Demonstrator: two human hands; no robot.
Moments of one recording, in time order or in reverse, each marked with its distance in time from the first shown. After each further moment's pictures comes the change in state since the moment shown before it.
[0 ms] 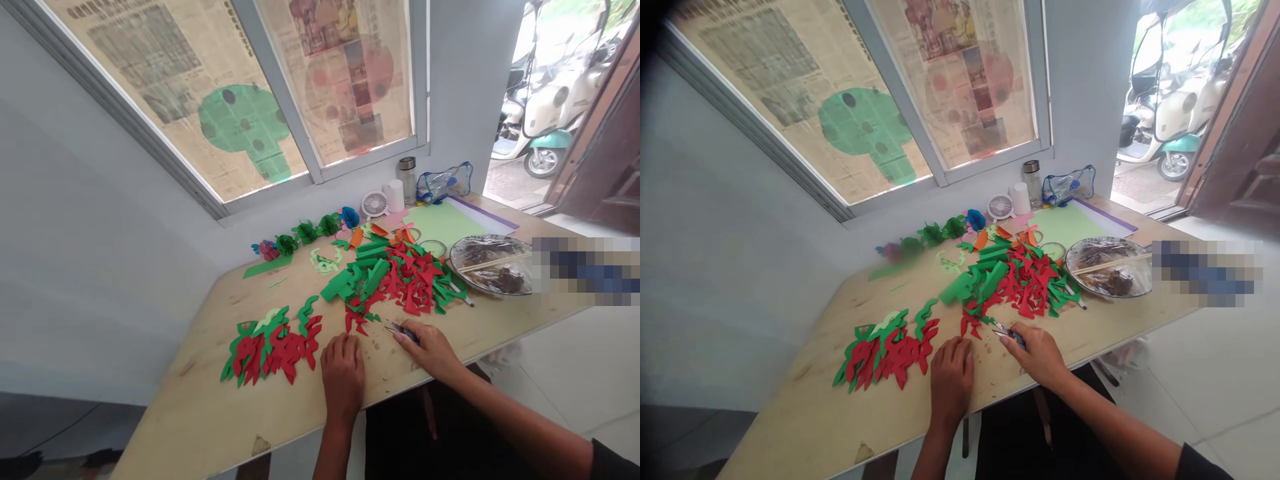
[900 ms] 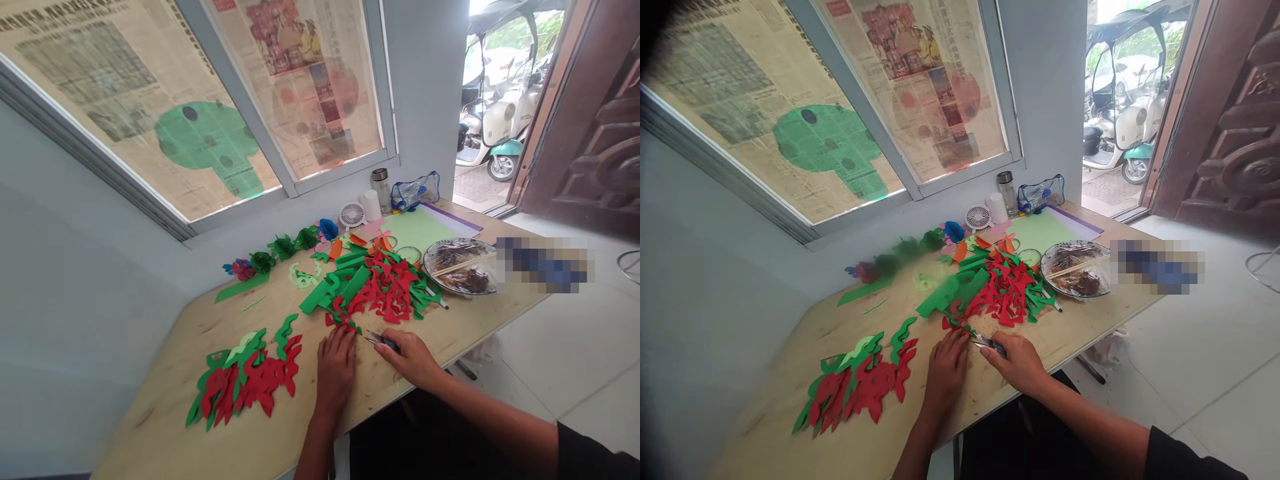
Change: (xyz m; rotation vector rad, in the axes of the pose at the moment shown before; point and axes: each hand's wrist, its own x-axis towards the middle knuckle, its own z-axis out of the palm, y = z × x) left_hand 0.037 0.005 0.016 -0.164 -0.136 0.154; right_hand 0.001 -0.001 -0.001 0.076 0.043 0.002
